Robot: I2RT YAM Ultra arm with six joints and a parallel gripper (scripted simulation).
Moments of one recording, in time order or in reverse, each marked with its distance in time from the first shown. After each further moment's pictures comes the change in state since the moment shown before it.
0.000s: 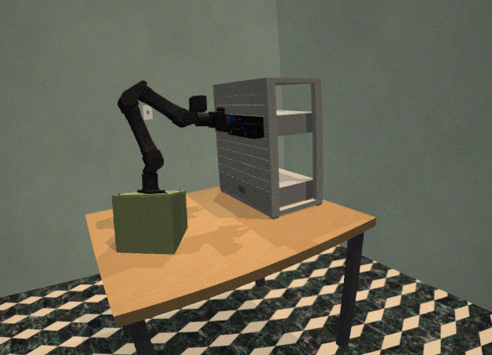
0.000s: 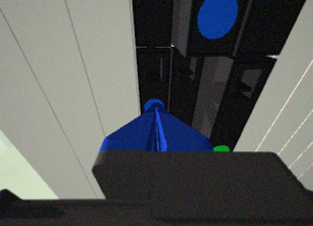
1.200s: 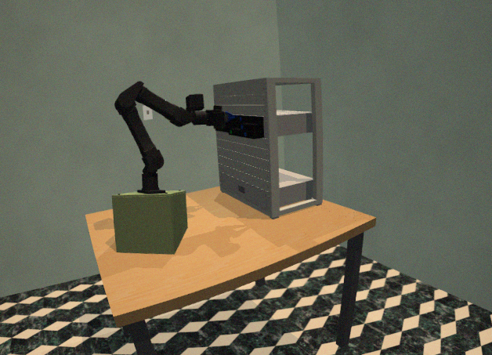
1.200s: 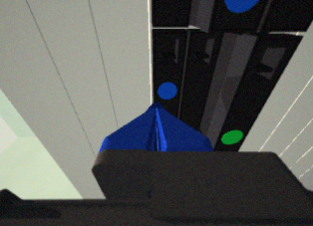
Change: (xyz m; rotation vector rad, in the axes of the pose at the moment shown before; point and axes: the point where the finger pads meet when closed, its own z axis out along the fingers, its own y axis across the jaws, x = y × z) arm 0.011 0.012 -0.010 -0.034 0.040 0.003
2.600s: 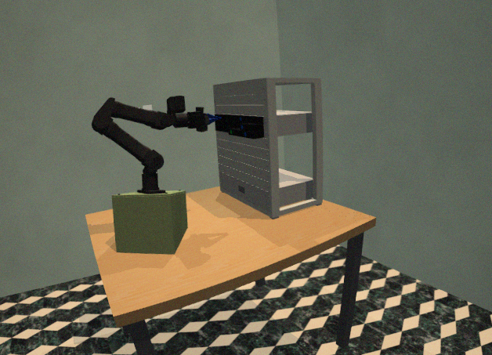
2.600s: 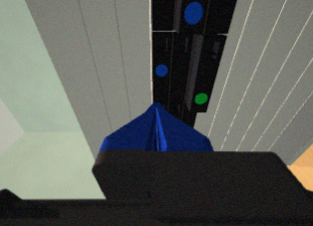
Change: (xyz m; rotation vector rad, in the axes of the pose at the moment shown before) arm -0.010 -0.004 -0.086 -0.012 -0.010 -0.004
